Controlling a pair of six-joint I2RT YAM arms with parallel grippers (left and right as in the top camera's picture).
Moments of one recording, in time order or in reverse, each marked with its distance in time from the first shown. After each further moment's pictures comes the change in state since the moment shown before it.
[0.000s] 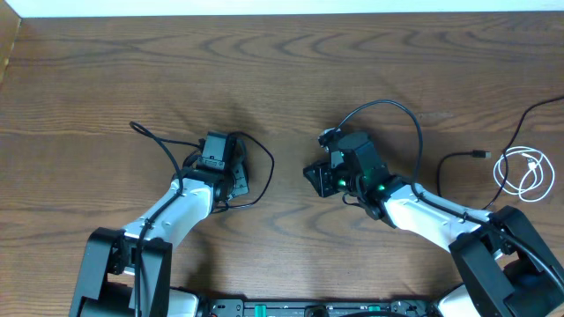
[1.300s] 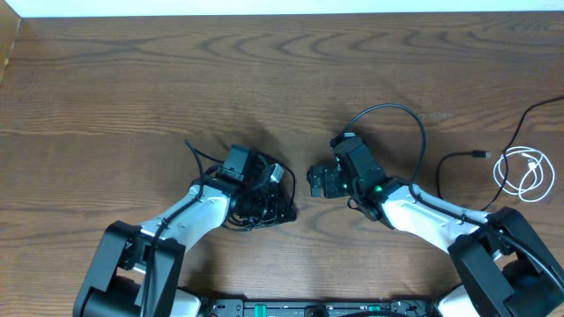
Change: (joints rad) left arm -0.130 0.020 -0.044 -0.017 0.762 -0.004; right arm 0.015 0.000 0.006 -0.147 0.253 0.072
